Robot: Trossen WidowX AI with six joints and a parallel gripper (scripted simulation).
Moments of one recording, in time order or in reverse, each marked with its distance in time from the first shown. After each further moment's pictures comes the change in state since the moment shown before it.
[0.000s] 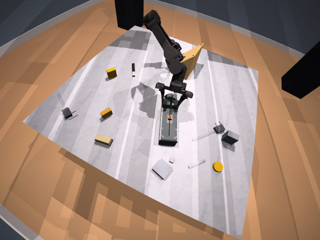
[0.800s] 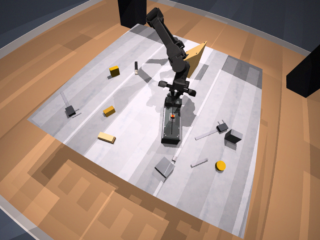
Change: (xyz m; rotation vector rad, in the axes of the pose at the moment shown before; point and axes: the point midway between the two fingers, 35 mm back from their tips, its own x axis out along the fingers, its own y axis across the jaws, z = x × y) arm 0.000 0.000 0.000 0.000 0.000 0.000
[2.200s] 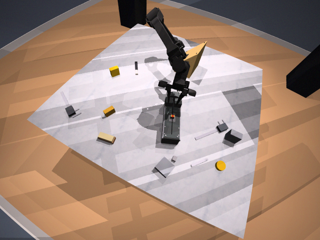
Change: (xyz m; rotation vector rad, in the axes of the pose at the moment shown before) arm 0.000 0.000 0.000 0.000 0.000 0.000
